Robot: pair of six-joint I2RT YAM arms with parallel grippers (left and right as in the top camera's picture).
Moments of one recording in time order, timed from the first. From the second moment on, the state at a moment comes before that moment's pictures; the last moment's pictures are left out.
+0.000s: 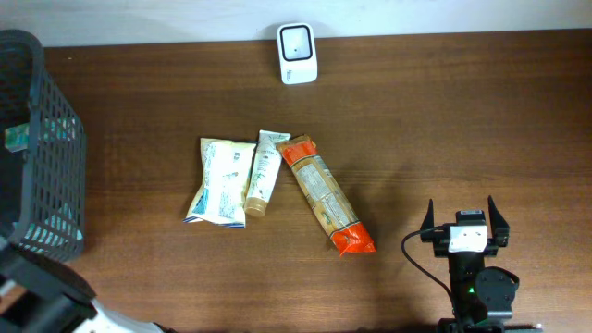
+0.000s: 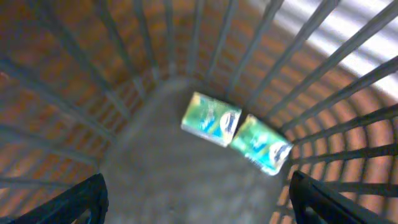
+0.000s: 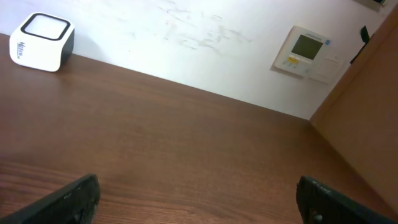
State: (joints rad) left arm 0.79 1.90 1.75 -0.63 0.16 0.03; right arm -0.06 0.02 0.01 -0.07 0.07 -0.32
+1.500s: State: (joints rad) left arm 0.65 2.53 2.34 -1.19 0.17 0.03; right arm -0.06 0.02 0.01 -0.07 0.07 -0.32
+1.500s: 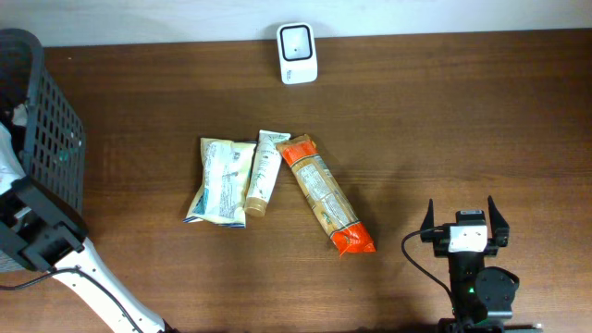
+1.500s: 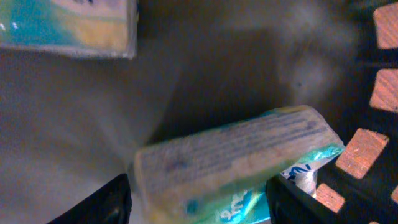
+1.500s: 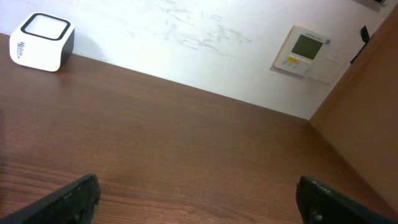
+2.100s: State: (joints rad) left arm 0.67 2.34 3.13 -1.54 0.15 -0.01; right arm -0.06 0.02 0.01 -0.07 0.07 -0.32
